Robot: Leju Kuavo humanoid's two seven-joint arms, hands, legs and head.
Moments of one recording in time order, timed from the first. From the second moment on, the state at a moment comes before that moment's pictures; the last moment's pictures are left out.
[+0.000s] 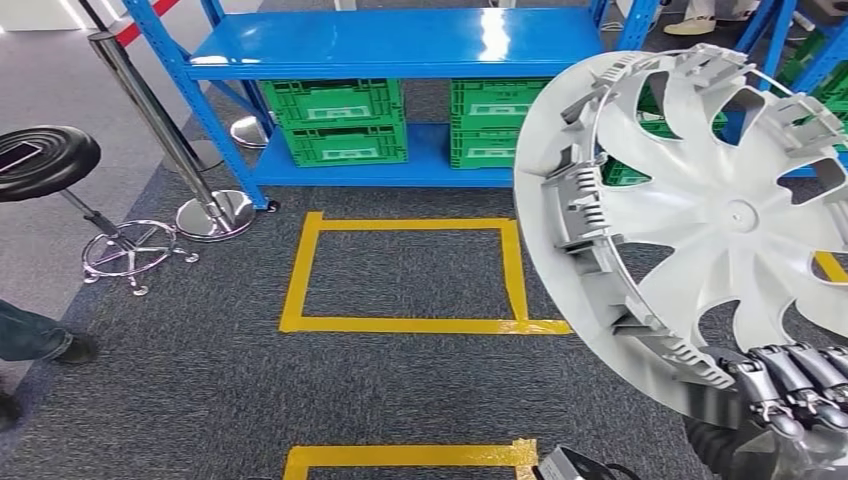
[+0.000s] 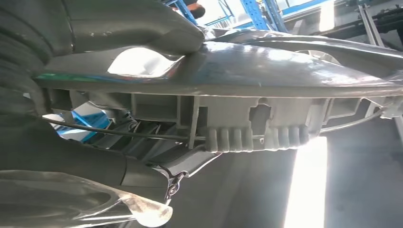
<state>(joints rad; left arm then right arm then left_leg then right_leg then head) 0.04 -0.28 0.57 -0.38 -0.56 0.11 -0.20 0.45 0.16 0.09 -2.44 1.57 -0.69 -0.25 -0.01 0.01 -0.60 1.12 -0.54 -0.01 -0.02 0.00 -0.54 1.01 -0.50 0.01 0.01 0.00</state>
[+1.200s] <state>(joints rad) 0.03 -0.27 0.56 -0.37 -0.57 0.13 -0.22 0.45 0.16 0.11 -2.42 1.57 -0.69 -0.25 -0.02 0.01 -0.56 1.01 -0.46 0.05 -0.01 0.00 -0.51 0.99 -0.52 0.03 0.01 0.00</state>
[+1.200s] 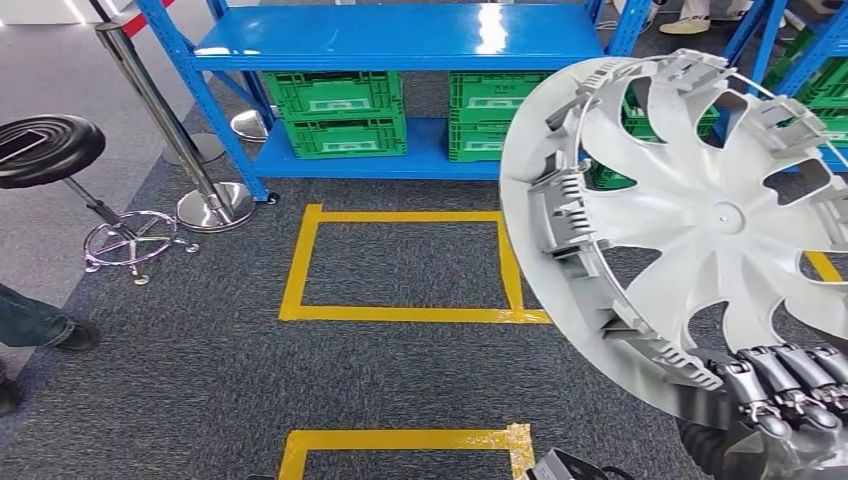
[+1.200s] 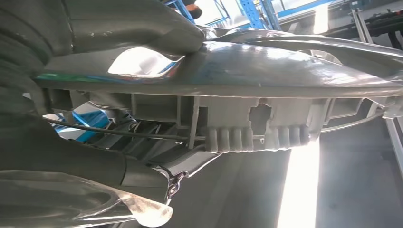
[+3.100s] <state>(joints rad) 0.19 -0.32 0.55 -0.60 -0.58 -0.04 0.01 0.47 0.15 0.11 -2.43 1.57 -0.69 -0.26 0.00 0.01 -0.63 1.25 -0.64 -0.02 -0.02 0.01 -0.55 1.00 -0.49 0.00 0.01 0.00</state>
